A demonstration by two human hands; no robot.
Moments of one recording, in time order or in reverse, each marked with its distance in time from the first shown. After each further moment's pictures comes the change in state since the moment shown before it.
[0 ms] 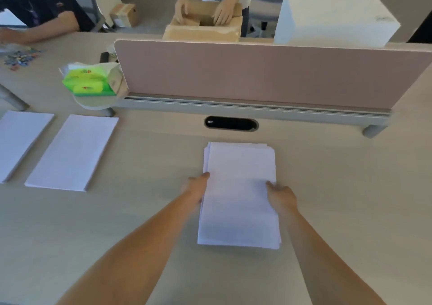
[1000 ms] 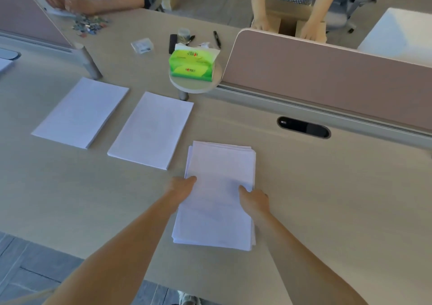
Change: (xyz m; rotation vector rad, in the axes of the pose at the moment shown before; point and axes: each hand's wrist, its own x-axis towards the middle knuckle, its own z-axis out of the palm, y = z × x) left_hand 0.026 -0.087 -0.274 -0.011 0.134 0.088; right_hand -0.176 -0.122 0.245 -0.216 -0.153 -0.056
